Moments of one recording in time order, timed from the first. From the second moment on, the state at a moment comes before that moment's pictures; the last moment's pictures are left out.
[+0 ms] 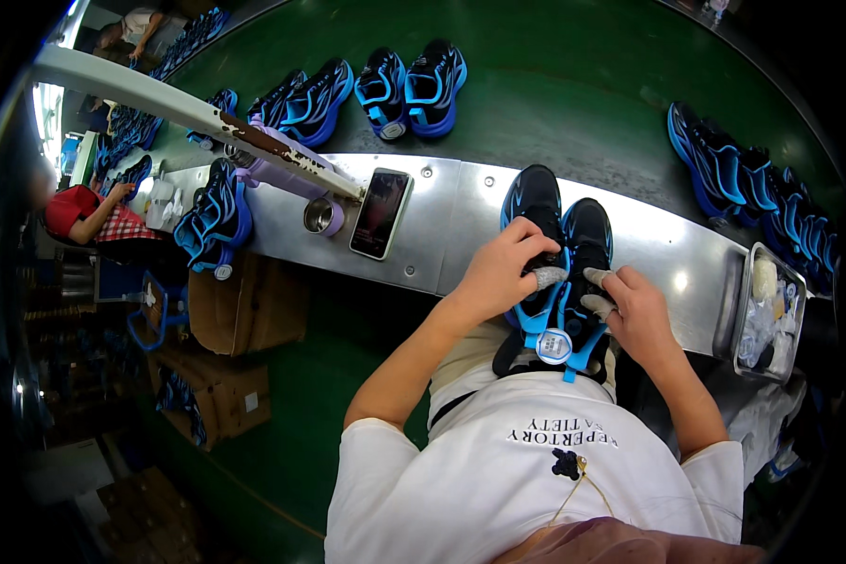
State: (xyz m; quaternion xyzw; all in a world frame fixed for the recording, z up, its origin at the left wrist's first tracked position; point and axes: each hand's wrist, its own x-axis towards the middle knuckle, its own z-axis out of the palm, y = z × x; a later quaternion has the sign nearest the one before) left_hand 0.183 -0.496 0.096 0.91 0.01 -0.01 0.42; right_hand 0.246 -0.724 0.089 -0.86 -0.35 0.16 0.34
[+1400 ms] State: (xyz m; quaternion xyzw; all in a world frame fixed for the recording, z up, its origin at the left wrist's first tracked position) left_hand 0.143 -0.611 0.051 0.52 0.27 -0.21 0.78; right_hand 0.288 -0.738 0.077 -0.76 -0.49 0.31 0.31
